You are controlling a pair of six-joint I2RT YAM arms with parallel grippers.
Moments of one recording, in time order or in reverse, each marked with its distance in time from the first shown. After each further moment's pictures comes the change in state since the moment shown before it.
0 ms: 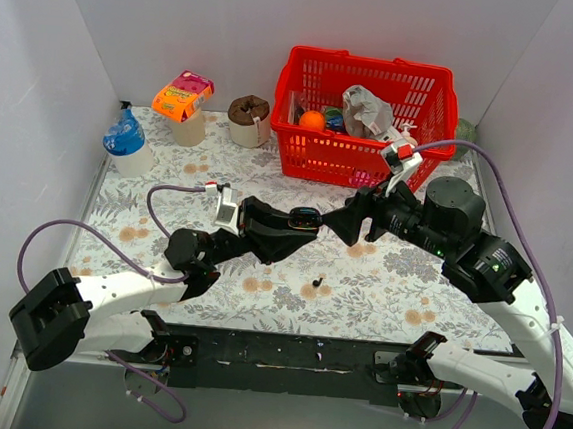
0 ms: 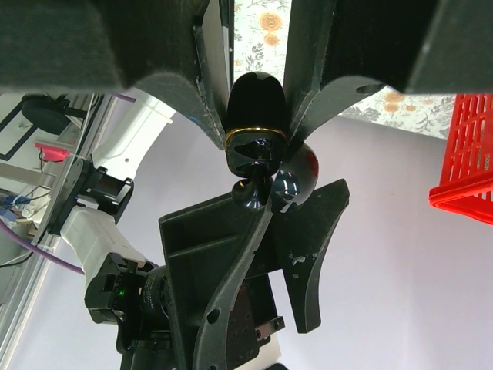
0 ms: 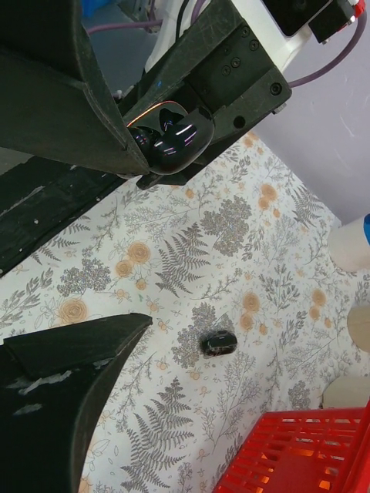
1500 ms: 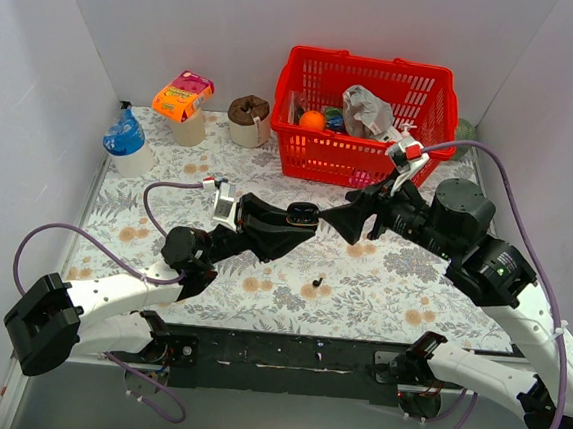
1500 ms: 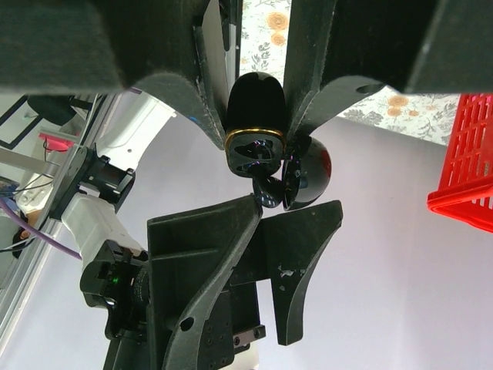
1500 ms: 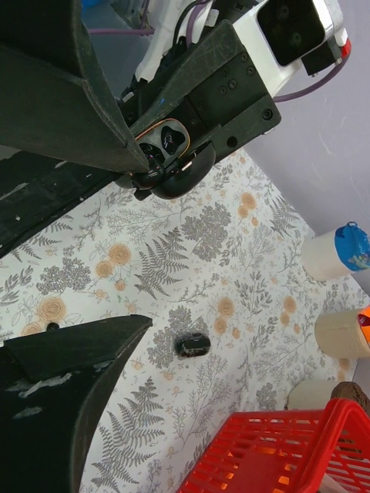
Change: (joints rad) left arm 0.000 -0.044 0.018 -0.081 -0.023 -0.027; right arm 0.001 -0.020 -0.001 0.059 0.002 -0.027
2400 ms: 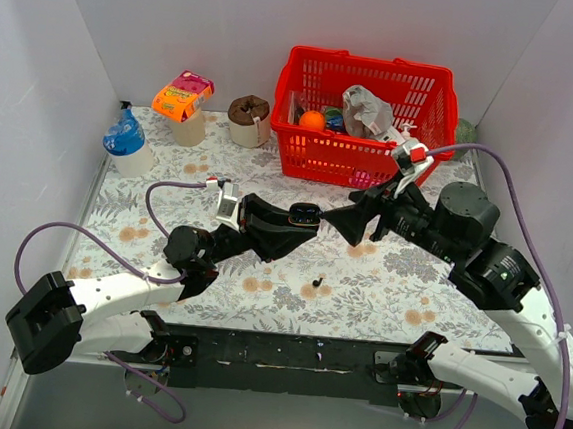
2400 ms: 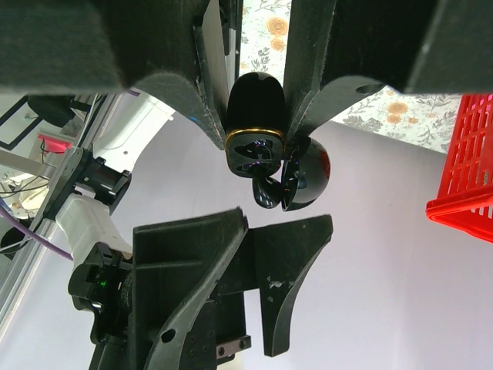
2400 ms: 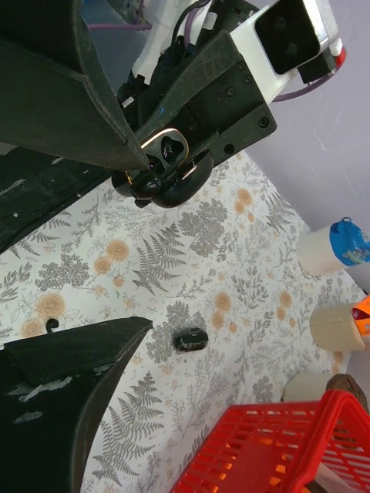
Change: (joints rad) left arm 0.000 0.014 0.000 -0.005 -0.004 -0.001; right arm 0.000 -0.014 -0.014 0.003 -0.004 -0.004
